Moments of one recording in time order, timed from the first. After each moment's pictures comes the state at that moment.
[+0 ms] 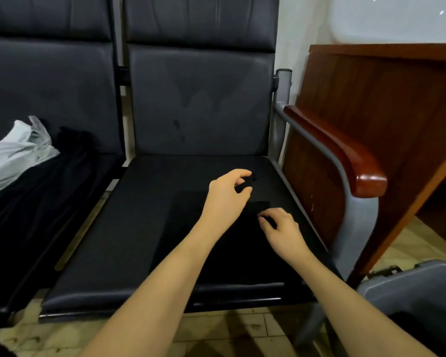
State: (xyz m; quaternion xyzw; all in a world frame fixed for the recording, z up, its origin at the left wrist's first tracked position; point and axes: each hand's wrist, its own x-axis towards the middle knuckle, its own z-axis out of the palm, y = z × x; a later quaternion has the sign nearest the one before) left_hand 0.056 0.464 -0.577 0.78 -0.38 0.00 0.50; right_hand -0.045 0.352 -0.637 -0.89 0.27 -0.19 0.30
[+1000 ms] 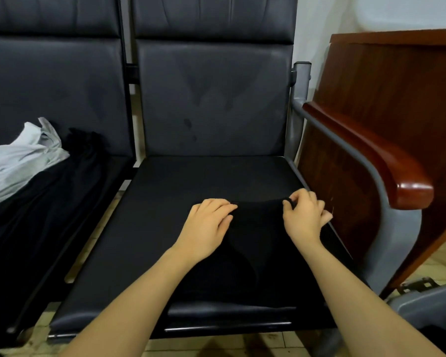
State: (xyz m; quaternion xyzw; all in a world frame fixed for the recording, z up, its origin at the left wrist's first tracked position) left_hand 0.115 0.512 -0.639 0.82 -0.51 0.09 0.25; right_hand 0.012 0.331 -0.629 -0.82 0.45 -0.29 0.21
